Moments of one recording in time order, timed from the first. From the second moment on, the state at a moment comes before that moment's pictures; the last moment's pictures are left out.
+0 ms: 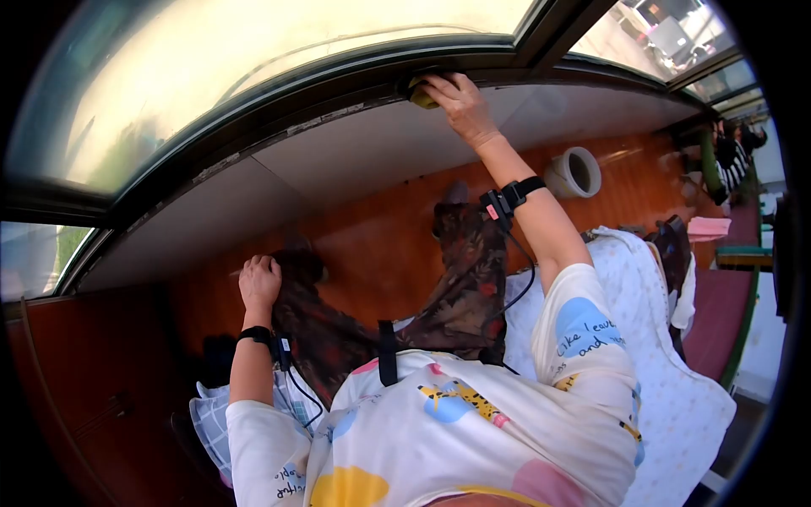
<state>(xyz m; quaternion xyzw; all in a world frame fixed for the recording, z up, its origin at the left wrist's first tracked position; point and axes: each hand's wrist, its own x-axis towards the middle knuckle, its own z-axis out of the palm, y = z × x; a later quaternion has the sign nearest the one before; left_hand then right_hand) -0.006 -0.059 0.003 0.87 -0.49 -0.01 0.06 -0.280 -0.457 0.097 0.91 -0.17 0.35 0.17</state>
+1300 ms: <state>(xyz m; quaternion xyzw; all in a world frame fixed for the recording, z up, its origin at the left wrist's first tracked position) 0.016 -0.030 -0.010 0.88 -0.45 -0.01 0.15 -0.130 -0.304 0.180 0.24 -0.21 0.62 -0.71</state>
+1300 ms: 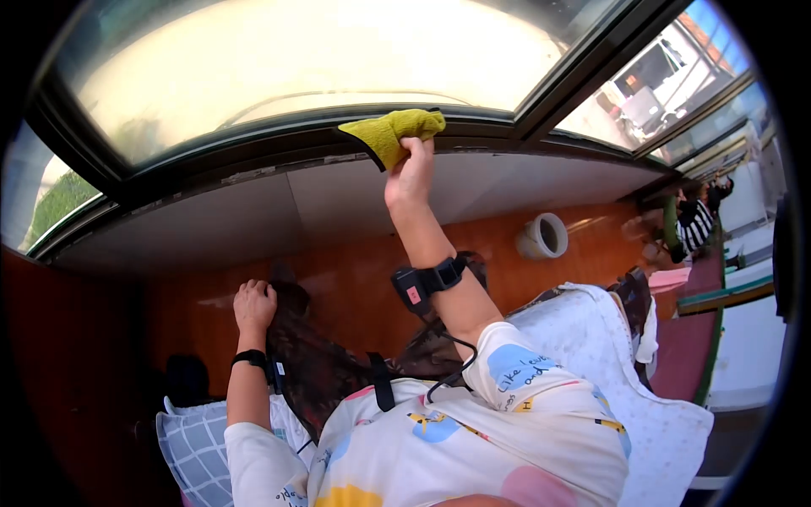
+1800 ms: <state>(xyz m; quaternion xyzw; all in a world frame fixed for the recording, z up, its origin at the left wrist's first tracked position) 0.004 -0.044 -0.007 0.88 -0.46 -0.01 0.13 -0.186 -0.466 0.193 0.72 -0.33 0.60 0.09</state>
